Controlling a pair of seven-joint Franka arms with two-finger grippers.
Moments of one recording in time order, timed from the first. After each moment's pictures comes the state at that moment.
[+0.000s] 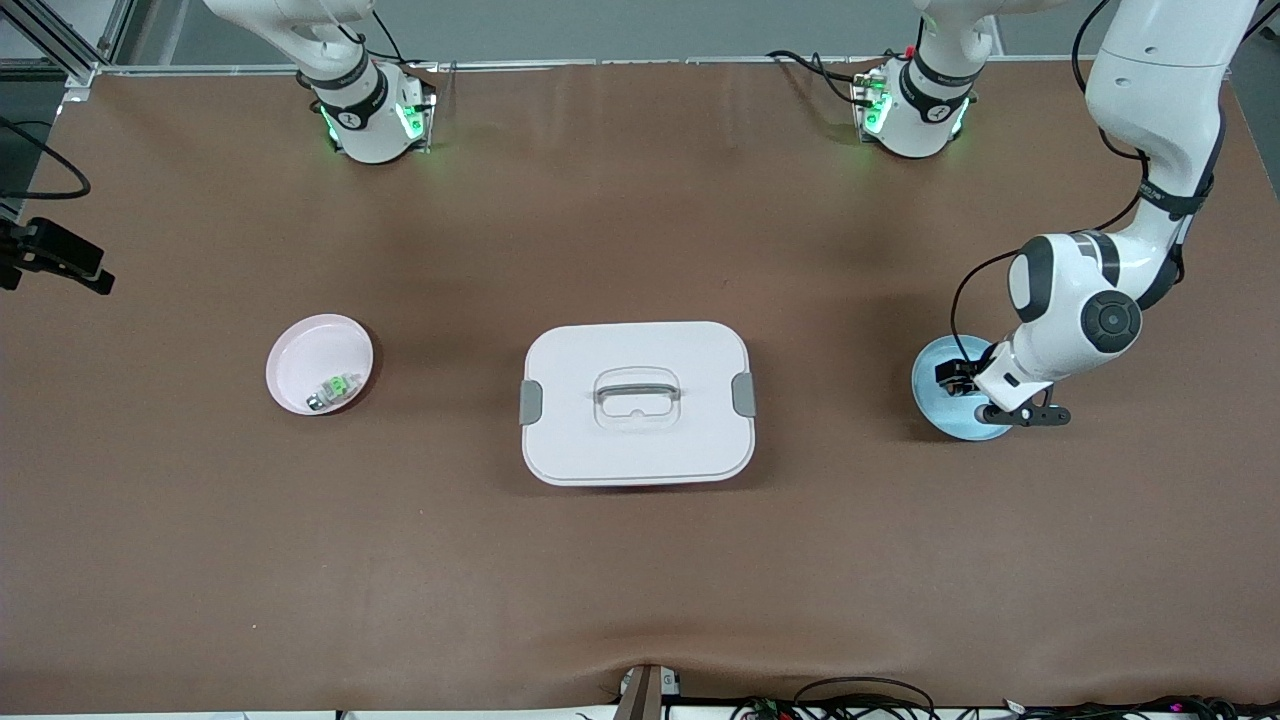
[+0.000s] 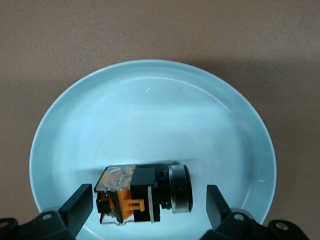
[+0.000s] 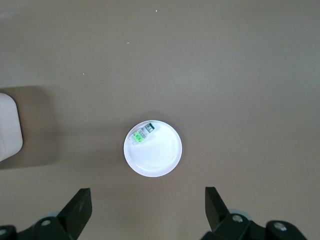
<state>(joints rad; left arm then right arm) 0.05 0.43 -0.04 -2.17 0.03 2.51 0.04 0.00 0.06 -0.07 -1.45 -0.01 1.52 -0.02</state>
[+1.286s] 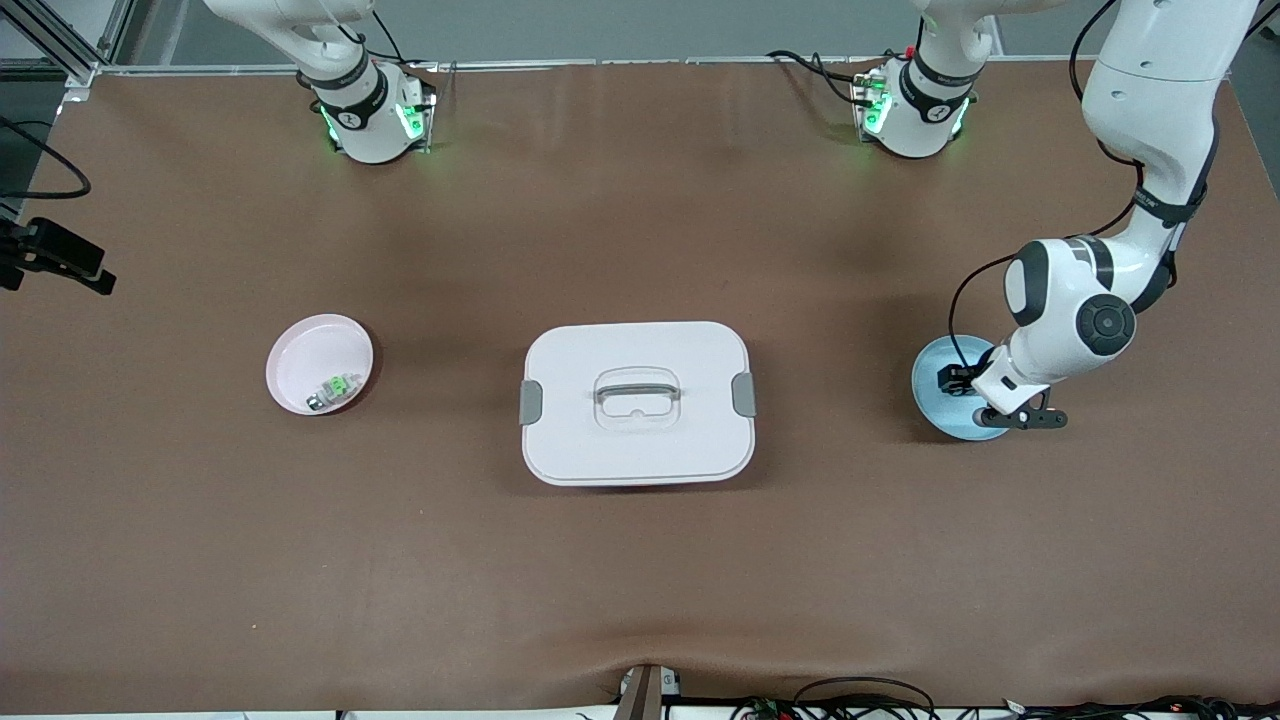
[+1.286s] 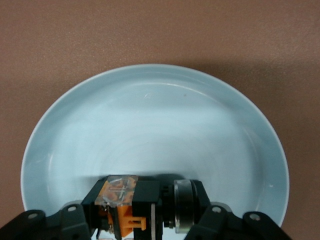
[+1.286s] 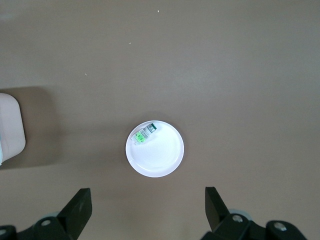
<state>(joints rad) 0.05 0.46 -0.04 -2.17 0.03 2.55 0.04 0.00 0.06 -0.07 -1.45 0.00 1.52 -0.02</state>
